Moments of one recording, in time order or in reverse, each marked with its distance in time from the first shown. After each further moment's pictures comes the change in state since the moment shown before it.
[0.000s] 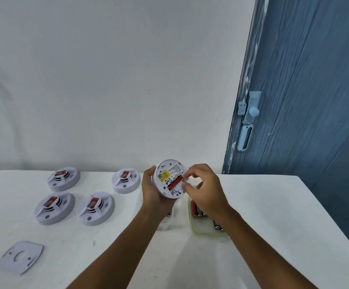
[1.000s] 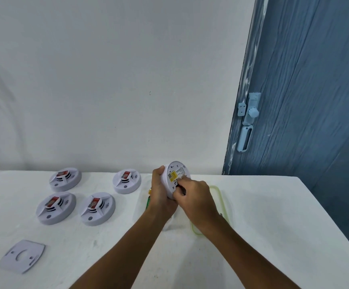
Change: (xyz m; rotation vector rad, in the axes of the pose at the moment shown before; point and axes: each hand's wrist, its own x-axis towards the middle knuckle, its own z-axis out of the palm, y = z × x) left_hand 0.012 -0.011 -0.005 0.167 0.077 0.011; right_hand -0.010 -0.015 0.027 -0.326 -0.030 -0.037
